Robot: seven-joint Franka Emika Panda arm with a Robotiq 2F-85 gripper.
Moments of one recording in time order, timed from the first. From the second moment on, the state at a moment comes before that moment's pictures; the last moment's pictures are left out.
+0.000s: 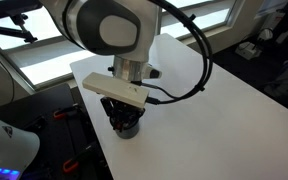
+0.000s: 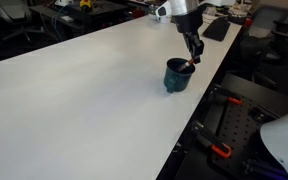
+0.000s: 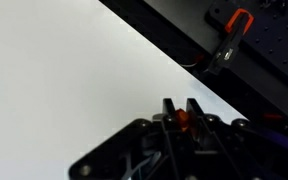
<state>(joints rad) -0.10 0.06 -0.10 -2.61 -0.41 2.27 -0.56</state>
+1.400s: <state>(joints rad) -0.10 -0.02 -0.09 -2.64 -0.30 2.36 -0.74</state>
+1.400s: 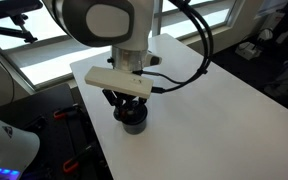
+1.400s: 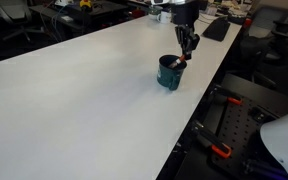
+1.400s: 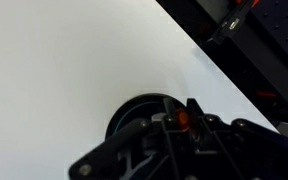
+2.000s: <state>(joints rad) -0.10 -0.10 -0.09 -2.58 -0.23 2.11 -0.84</state>
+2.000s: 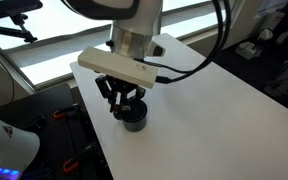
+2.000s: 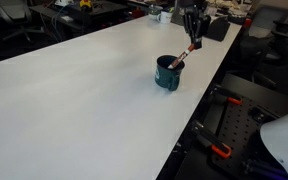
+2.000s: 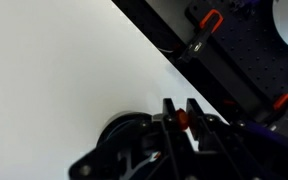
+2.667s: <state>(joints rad) -0.10 -0.23 -0.10 -2.46 -0.32 2.03 -0.83</state>
